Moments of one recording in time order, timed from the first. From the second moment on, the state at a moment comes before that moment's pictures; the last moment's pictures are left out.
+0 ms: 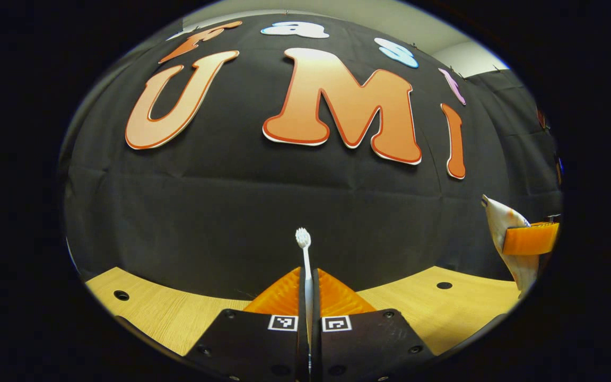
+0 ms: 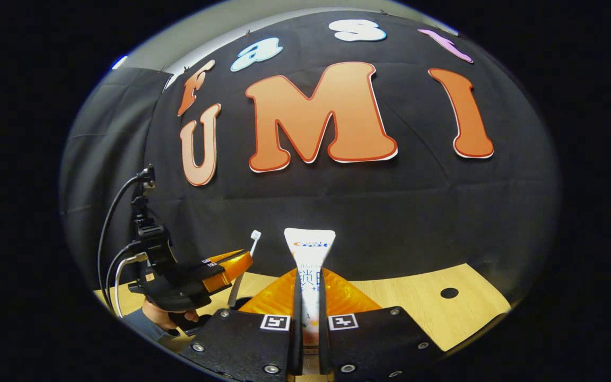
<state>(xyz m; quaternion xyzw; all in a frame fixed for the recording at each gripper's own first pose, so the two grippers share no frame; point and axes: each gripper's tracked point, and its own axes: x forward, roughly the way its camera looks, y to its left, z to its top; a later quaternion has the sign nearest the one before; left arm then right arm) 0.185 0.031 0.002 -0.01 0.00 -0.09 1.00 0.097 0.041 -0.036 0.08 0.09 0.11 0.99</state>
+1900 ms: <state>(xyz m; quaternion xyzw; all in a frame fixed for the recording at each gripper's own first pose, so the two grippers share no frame) 0.146 0.033 -0.074 0.01 0.17 -0.15 0.97 0.087 0.061 -0.028 0.09 0.09 0.14 0.98</state>
